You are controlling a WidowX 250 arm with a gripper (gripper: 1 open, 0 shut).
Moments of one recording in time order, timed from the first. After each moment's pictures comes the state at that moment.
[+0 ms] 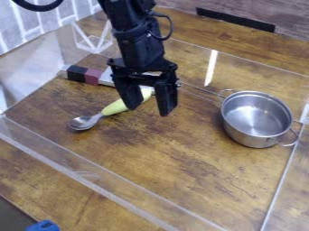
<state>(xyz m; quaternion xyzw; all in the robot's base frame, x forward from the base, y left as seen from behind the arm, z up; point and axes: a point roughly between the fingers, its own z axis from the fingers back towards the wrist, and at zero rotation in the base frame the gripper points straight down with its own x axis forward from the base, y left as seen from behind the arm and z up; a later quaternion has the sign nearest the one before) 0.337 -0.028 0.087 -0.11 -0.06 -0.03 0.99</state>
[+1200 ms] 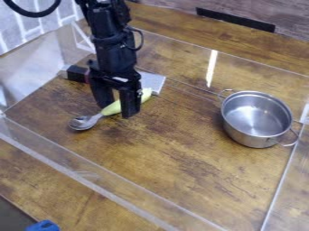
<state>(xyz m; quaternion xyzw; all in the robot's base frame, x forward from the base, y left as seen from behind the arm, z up) 0.341 0.027 0.054 -0.07 0.01 -0.10 0.99</state>
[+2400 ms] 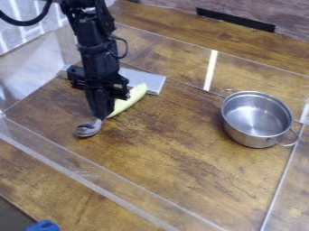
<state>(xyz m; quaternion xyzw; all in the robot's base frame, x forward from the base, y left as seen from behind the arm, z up) 0.349 0.046 0.029 -0.05 0.01 -0.02 1.00</state>
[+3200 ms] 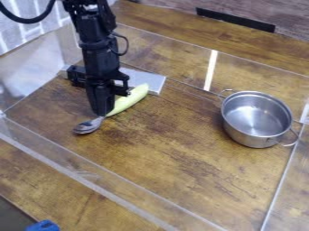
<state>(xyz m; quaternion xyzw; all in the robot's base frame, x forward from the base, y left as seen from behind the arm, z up) 0.355 0.045 0.028 -0.05 0.02 -0.01 1.00</state>
